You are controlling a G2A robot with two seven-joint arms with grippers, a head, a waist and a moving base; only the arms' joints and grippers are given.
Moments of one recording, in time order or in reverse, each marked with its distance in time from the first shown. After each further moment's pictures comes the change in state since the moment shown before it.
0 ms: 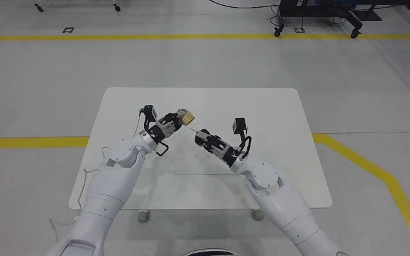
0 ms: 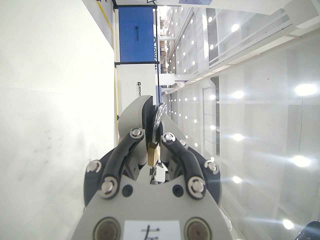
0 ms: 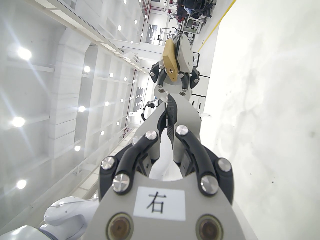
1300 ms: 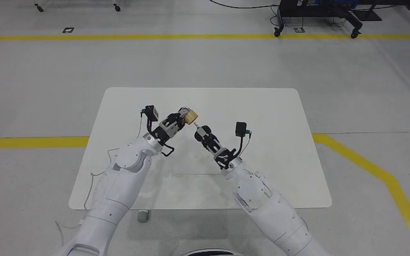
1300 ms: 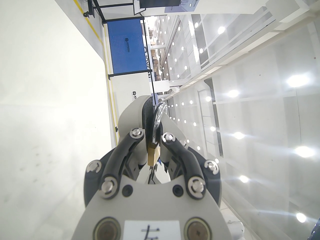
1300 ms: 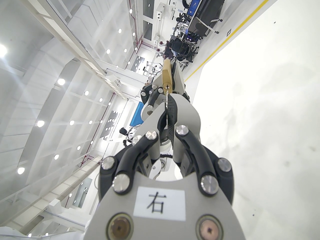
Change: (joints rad) left arm 0.030 -0.020 0.020 -0.033 0.064 -0.127 0.097; right arm -0.054 -0.037 -0.081 -0.077 -0.334 0.032 -0.416
